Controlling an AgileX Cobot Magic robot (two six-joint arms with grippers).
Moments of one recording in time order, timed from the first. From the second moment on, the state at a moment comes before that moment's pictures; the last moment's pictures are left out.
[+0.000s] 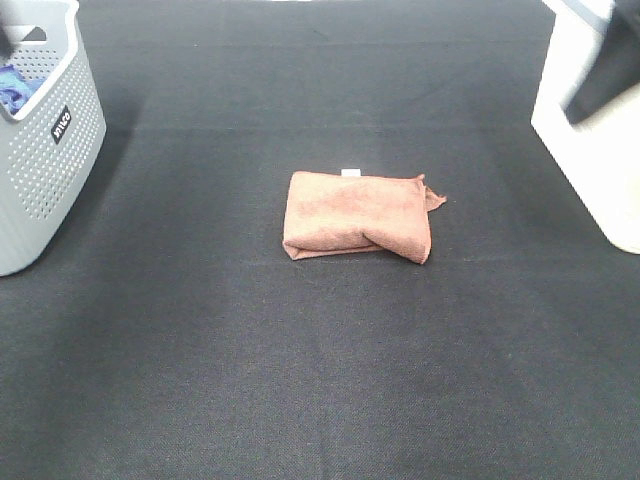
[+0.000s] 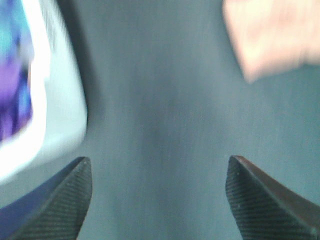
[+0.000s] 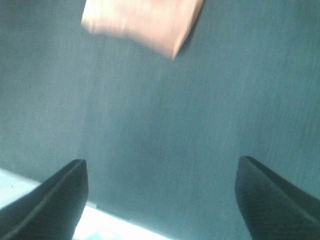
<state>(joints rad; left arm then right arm) -0.29 1.32 -1.37 0.00 1.22 -0.07 0.07 1.28 -1.19 0.31 1.18 -0.19</state>
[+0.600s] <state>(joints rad) -0.29 0.49 -0.65 0.00 1.17 -0.06 0.07 0.61 -0.59 0.20 1.13 -0.19</state>
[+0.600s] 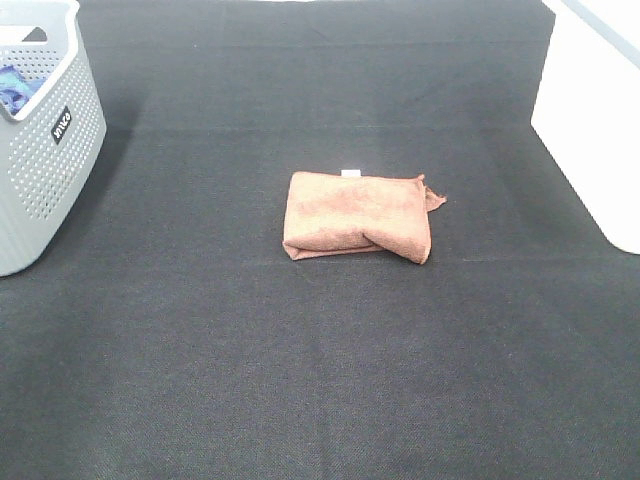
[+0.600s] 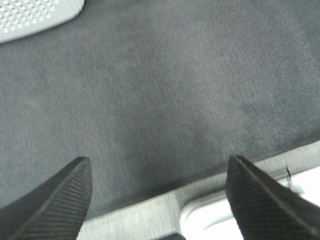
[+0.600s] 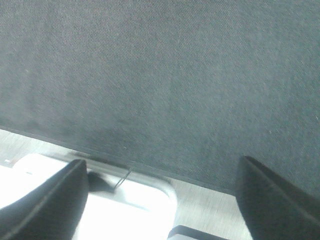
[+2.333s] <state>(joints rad) -0.01 0.09 -0.50 -0.12 1.06 0.17 -0.05 0.13 -0.51 0.14 1.07 -0.19</state>
